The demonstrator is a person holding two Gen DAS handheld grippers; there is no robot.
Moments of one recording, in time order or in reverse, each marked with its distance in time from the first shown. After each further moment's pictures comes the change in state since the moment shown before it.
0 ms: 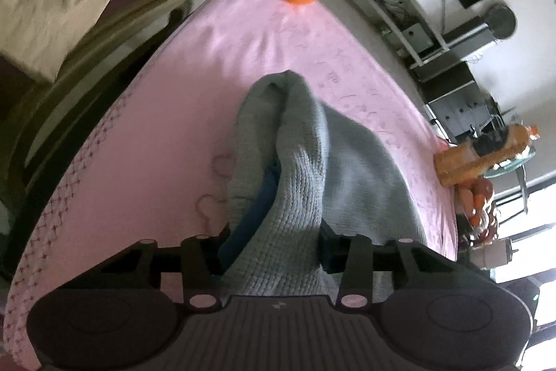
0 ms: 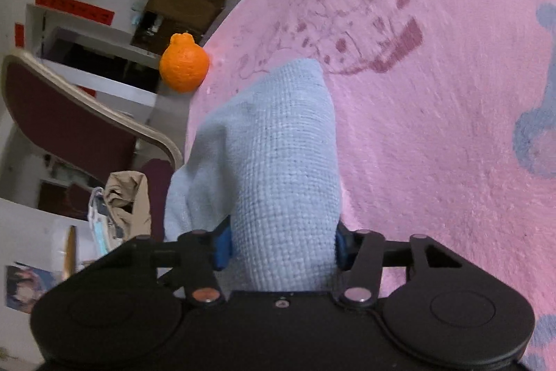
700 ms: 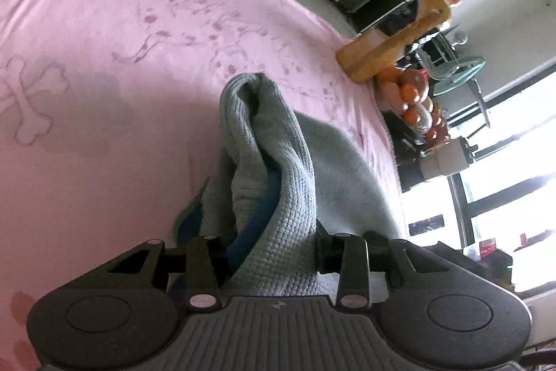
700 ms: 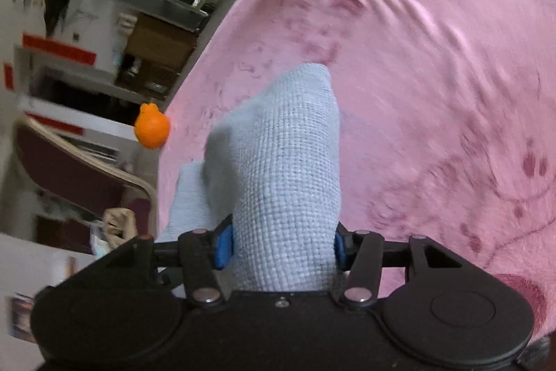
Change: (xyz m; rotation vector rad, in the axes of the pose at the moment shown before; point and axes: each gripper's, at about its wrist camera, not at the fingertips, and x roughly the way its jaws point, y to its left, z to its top) left arm 0.072 -0.143 -0.085 0.203 0.136 -0.158; right arm -0.149 -0.149 0.023 0.147 -0.066 0.025
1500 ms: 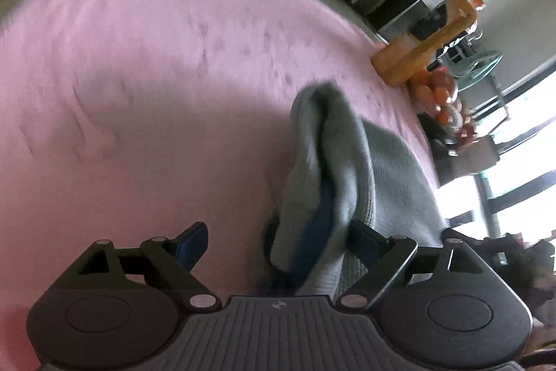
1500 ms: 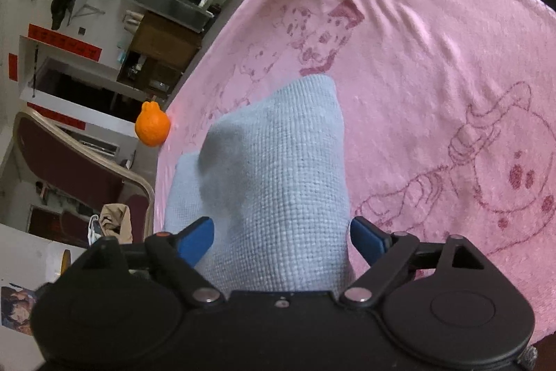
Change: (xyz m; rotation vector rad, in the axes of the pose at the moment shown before) left arm -0.003 0.058 -0.002 -0.043 0.051 0.004; right arm -0.005 0.011 0.000 -0.089 -0.015 -0.051
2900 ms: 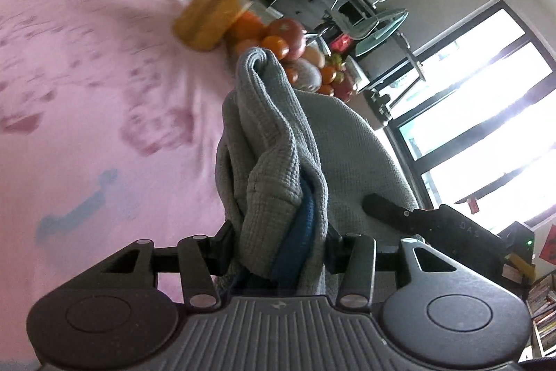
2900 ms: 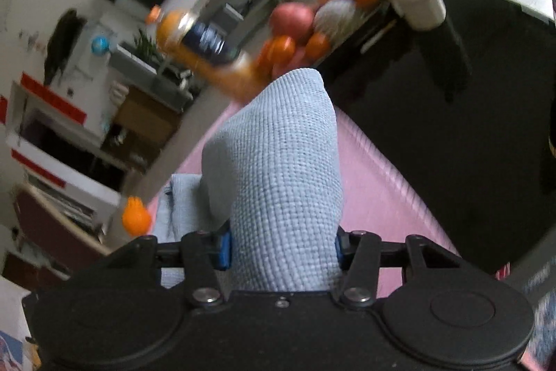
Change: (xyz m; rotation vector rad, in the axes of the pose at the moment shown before) left arm 0.117 -0.244 -0.014 0.225 0.013 -0.201; right arm -0.170 -0.046 0.086 -0.004 -0.326 -0.068
